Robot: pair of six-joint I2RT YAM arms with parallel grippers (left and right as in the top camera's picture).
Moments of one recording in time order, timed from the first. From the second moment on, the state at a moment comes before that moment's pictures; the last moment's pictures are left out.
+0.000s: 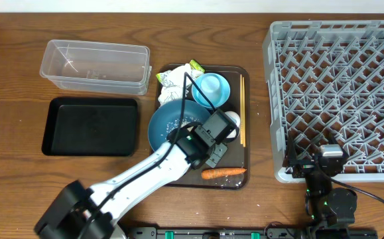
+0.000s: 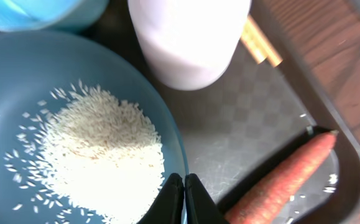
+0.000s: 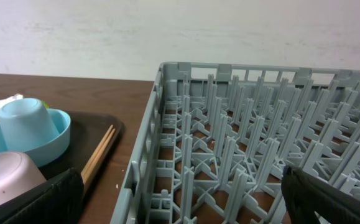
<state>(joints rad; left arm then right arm) -0.84 1.55 1.01 -0.60 -0.09 -0.17 0.06 0.01 0.01 -0.07 0.02 -0.01</state>
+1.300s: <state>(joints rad) -0.84 1.74 1.01 -0.62 -0.08 -0.17 0.06 0.01 0.01 -0.07 0.02 -0.01</state>
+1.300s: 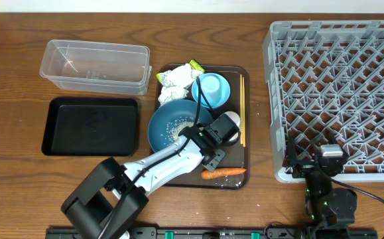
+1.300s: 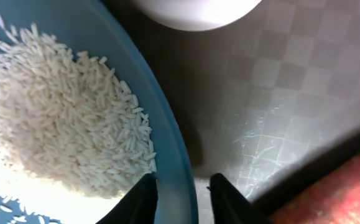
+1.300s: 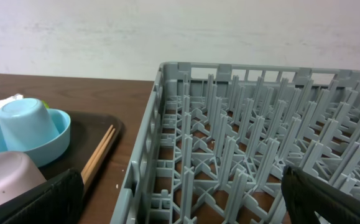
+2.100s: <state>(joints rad) -0.85 1.70 1.07 -0.70 -0.11 -0.17 0.06 0.01 0.01 -0.07 0.02 -0.01</state>
